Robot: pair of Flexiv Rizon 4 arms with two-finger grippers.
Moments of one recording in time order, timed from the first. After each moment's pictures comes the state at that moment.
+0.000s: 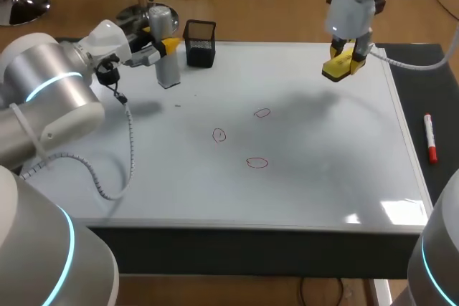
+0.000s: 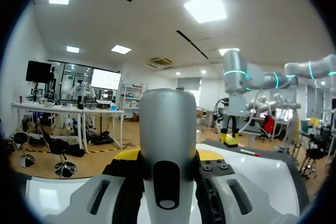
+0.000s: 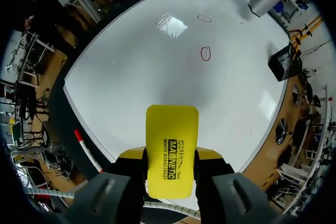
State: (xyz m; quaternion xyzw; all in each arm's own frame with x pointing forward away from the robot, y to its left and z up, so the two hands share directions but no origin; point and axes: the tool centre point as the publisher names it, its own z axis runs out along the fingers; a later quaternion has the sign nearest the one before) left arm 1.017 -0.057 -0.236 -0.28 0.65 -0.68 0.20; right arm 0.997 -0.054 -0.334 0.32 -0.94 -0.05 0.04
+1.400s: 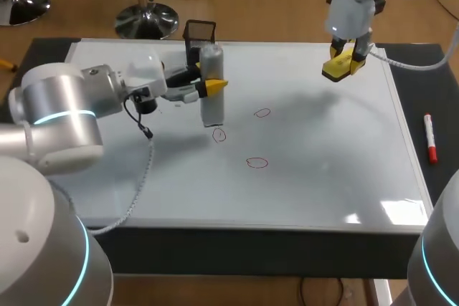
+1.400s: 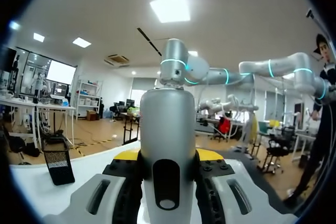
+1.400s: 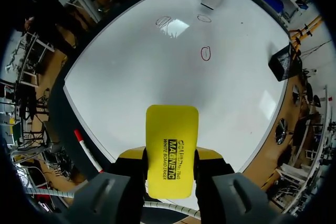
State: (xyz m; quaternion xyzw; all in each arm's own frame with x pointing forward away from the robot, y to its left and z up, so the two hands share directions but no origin) left arm 0.903 -0.170 -0.254 -0.15 0.66 -0.73 0.06; right arm 0.997 -0.054 -0.334 0.32 -0.94 -0.05 0.04
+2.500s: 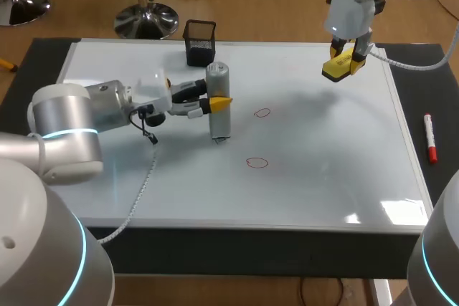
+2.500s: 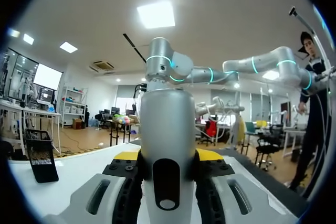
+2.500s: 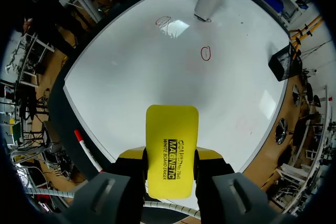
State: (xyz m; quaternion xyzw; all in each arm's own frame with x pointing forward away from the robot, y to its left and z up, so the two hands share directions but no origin) left arm 0.893 -0.182 -0.288 -0.09 0.64 -0.76 0.03; right arm 0.997 -0.054 -0.334 0.32 -0.94 -0.05 0.04
